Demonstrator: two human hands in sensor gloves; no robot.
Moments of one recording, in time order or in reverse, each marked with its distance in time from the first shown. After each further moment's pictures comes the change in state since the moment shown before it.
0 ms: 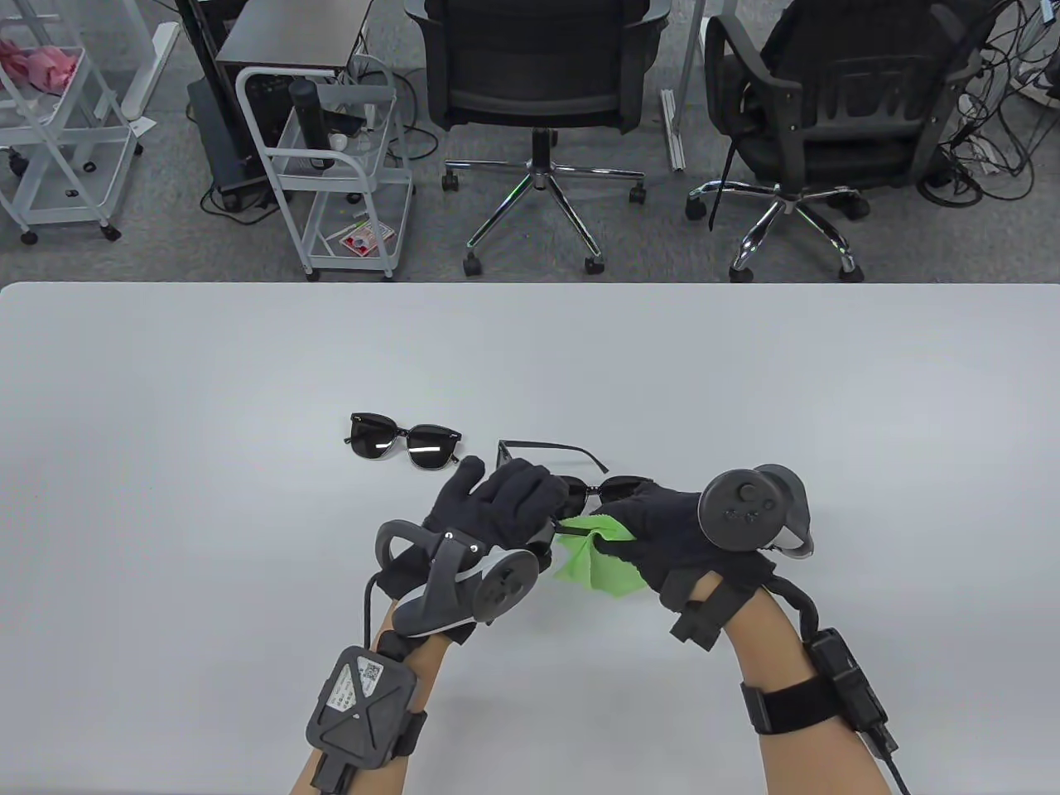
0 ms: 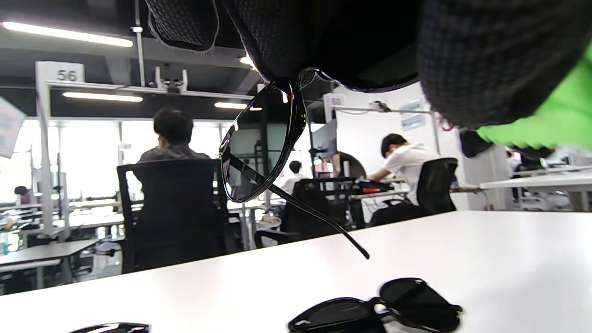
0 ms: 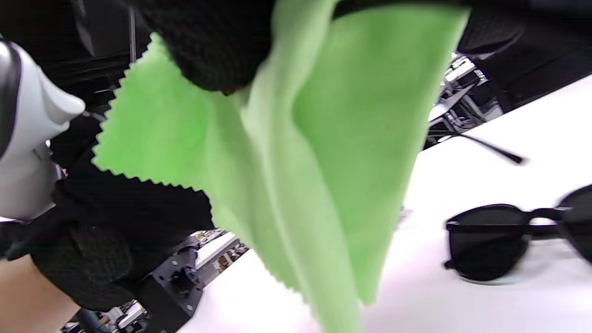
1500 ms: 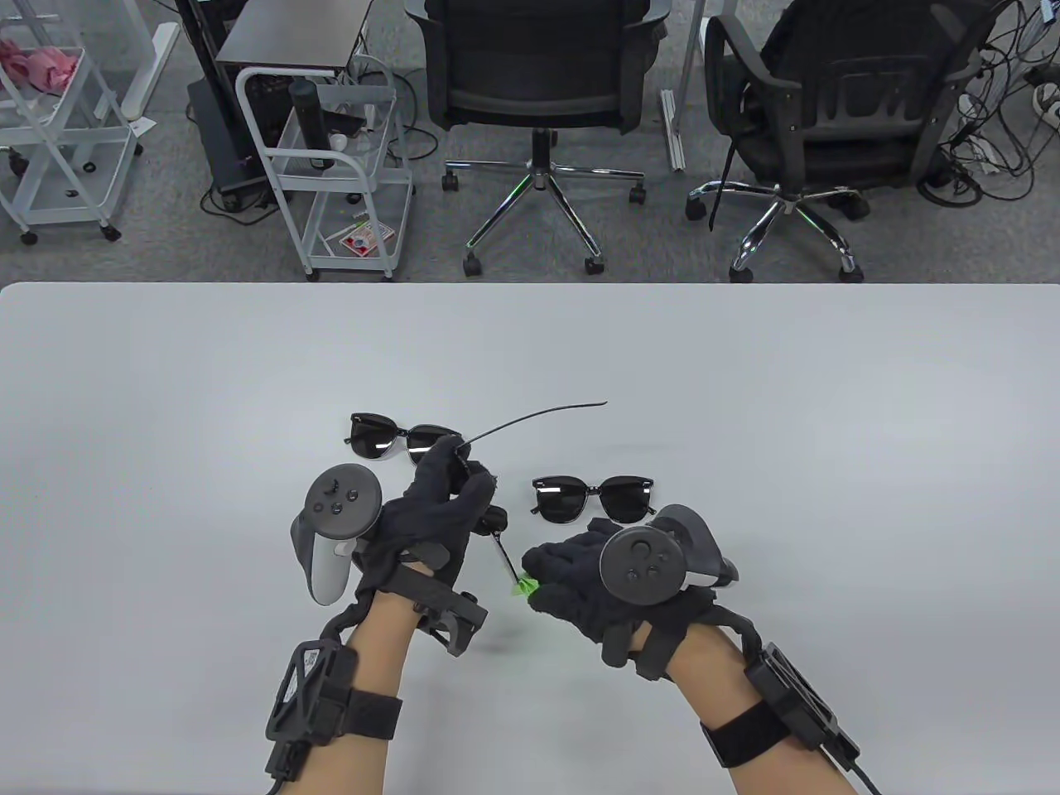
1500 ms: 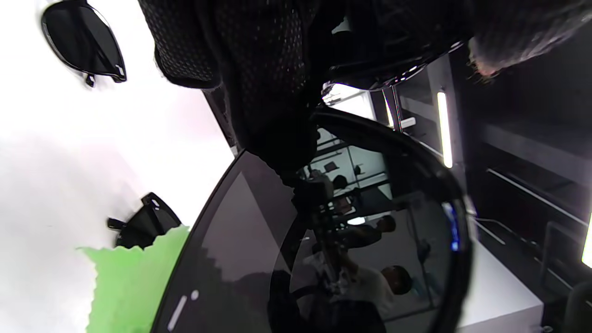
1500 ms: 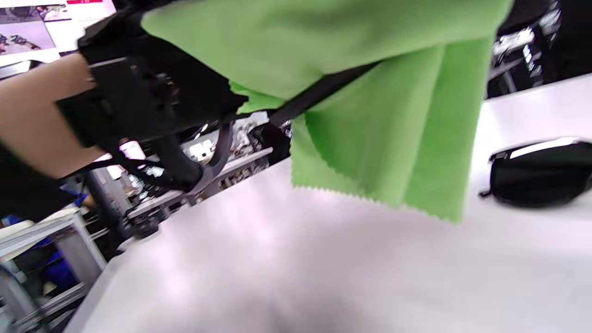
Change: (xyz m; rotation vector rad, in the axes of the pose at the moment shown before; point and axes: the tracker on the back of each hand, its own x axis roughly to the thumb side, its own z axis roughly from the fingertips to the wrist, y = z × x) left_hand -0.072 -0.041 0.009 -0.175 0.469 1.215; right_hand 0.050 0.069 -0.013 0.139 -0.112 0.245
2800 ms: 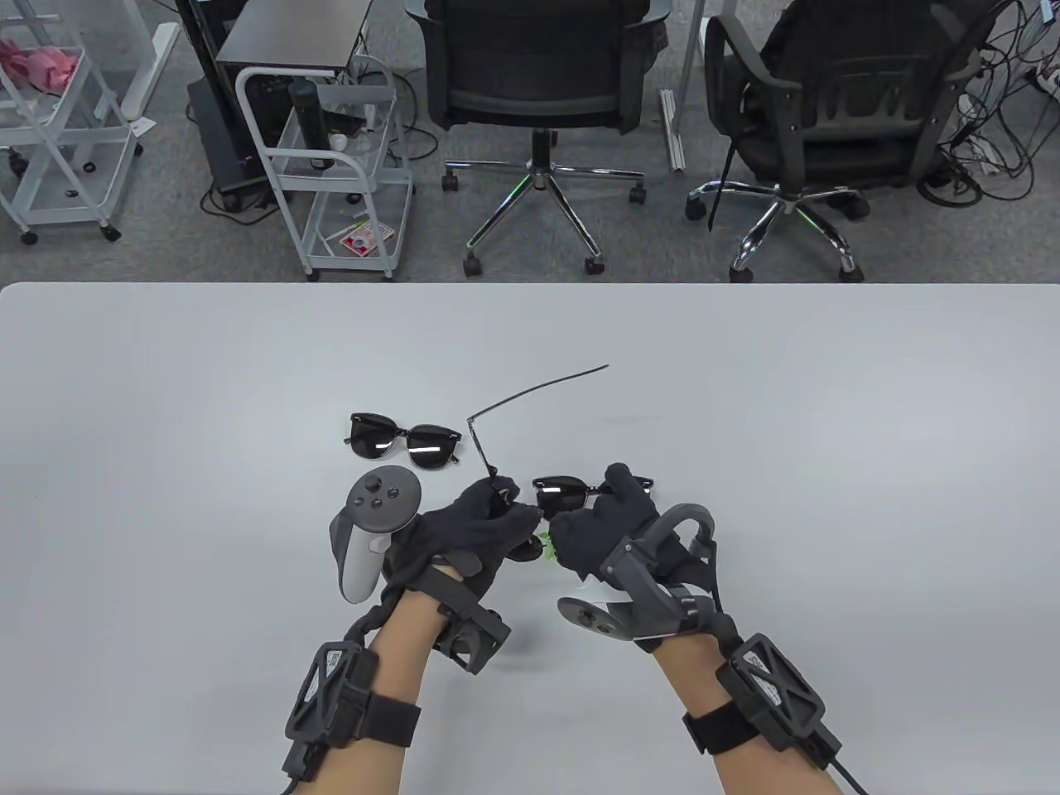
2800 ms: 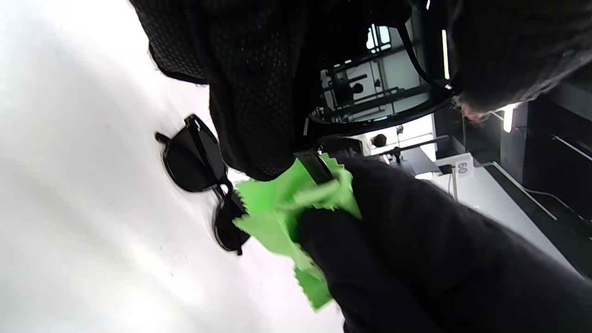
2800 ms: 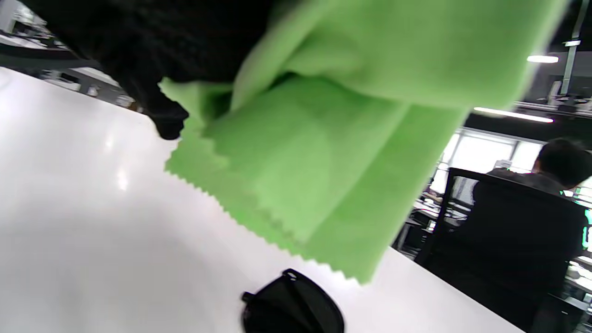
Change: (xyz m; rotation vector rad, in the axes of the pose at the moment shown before) left_hand -0.009 -0.023 -0.005 -0.139 0.162 0.016; right_hand 0.014 -0.003 -0.005 -0.164 0.006 0.805
